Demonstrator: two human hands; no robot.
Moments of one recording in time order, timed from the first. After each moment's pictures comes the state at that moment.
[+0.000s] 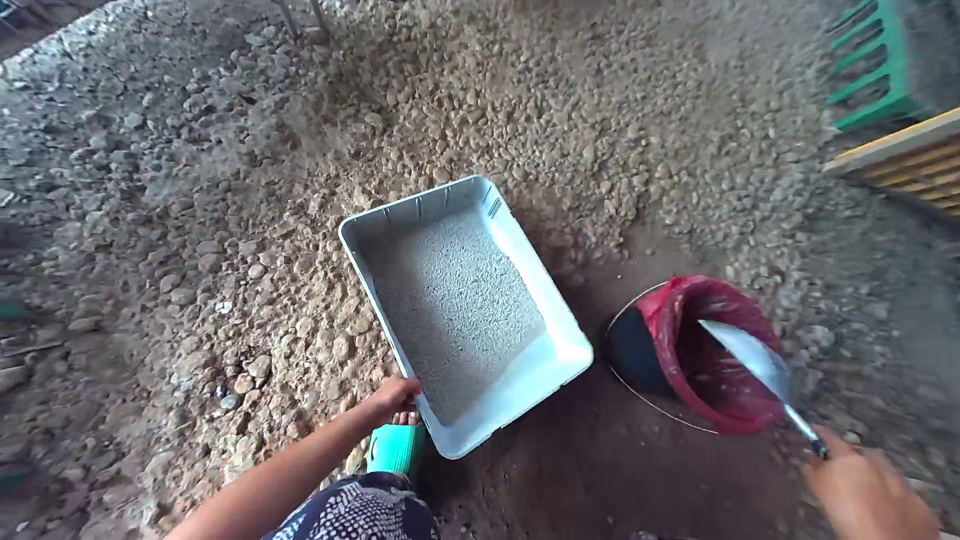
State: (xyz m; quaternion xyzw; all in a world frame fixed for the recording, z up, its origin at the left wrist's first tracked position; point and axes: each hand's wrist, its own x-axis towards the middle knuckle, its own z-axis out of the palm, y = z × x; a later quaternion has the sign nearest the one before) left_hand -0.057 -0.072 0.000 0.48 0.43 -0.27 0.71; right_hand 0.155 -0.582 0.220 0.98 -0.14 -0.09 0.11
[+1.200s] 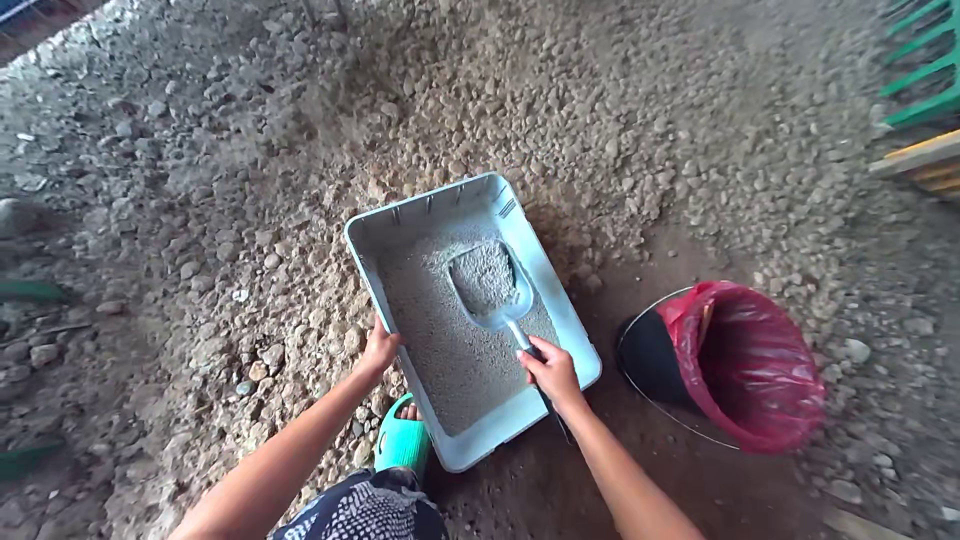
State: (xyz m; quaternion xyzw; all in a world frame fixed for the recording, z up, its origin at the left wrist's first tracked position) left_hand -0.040 -0.020 -0.045 0.61 0.42 0.01 0.68; right_hand 0.104 -0.291 0.083 0.85 0.09 -0.27 -0.44
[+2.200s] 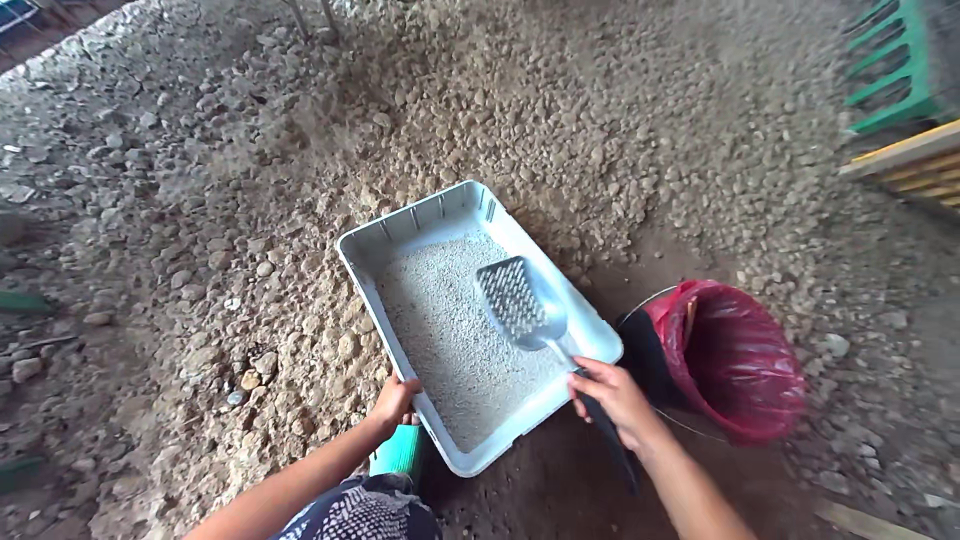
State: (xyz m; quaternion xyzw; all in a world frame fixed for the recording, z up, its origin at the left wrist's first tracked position) left_hand -0.059 -0.091 0.058 0.48 0.50 -0.14 0.70; right_hand 0.114 -0.347 0.177 0.79 0.02 -0.37 -0.48
